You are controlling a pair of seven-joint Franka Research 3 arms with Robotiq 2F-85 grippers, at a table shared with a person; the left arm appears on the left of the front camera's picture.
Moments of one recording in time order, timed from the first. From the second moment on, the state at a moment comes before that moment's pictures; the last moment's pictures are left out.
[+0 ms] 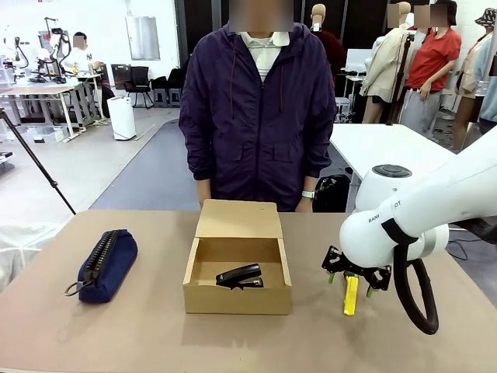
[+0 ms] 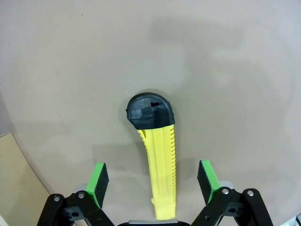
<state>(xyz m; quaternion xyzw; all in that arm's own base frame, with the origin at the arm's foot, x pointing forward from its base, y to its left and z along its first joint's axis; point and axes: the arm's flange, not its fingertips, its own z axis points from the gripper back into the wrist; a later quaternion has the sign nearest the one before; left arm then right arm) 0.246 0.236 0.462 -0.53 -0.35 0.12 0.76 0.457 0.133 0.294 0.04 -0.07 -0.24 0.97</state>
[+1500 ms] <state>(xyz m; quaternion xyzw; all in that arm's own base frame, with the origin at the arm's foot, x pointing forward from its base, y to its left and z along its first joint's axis) 0.246 0.236 0.462 -0.53 -0.35 0.12 0.76 0.457 0.135 0.296 0.02 -0.06 -0.21 0.98</state>
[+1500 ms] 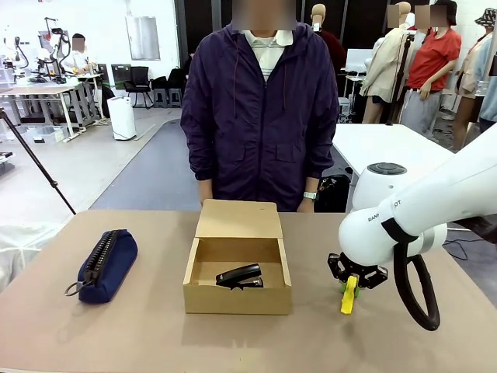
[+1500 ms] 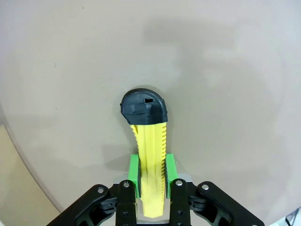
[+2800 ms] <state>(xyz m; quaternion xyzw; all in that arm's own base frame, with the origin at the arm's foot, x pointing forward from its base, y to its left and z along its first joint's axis) 0.246 0.236 0.462 -0.53 -0.35 0.12 0.76 0.420 0.131 0.448 0.00 -0.13 -0.10 0.99</state>
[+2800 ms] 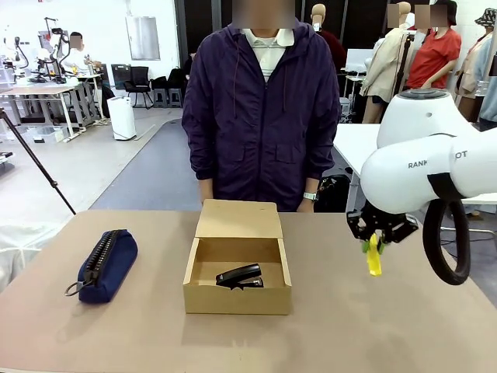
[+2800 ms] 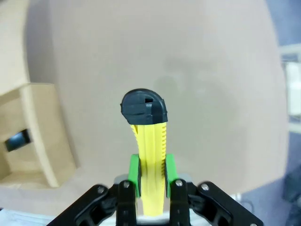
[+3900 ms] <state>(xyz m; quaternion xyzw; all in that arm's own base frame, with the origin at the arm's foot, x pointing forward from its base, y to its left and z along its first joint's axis) 0.246 0.236 0.462 -0.53 -0.35 0.12 0.76 0.452 0.365 0.438 0.16 -0.15 0.63 0.75</state>
